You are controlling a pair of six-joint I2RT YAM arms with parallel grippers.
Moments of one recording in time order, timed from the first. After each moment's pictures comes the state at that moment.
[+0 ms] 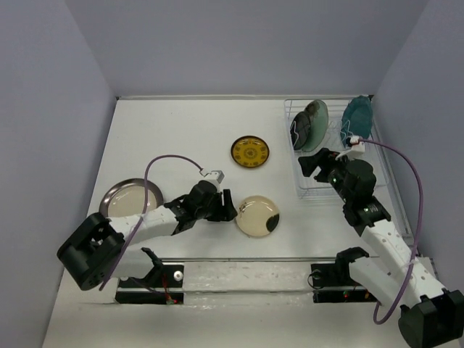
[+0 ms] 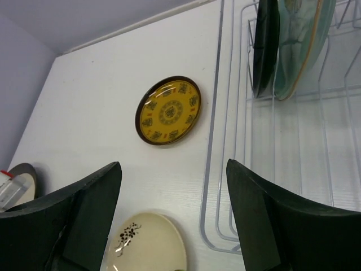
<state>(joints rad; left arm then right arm) -0.79 1.24 0.46 0.06 0.03 -0.68 0.27 0.78 0.58 0.03 -0.01 0.50</state>
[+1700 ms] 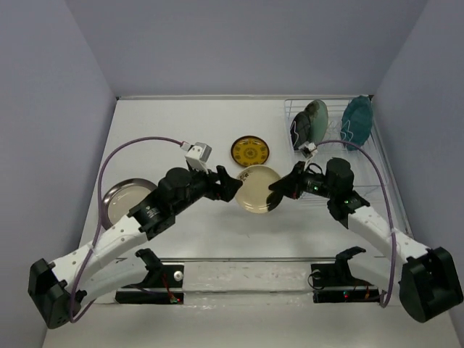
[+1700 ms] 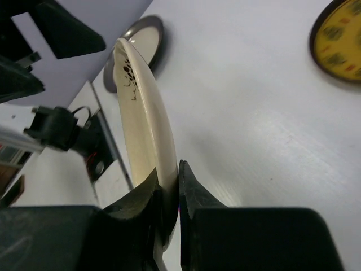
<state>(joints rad) -0.82 0.88 0.67 -0.03 -0.03 -0.52 0.37 1.06 0.49 0.33 -0.79 0.50</state>
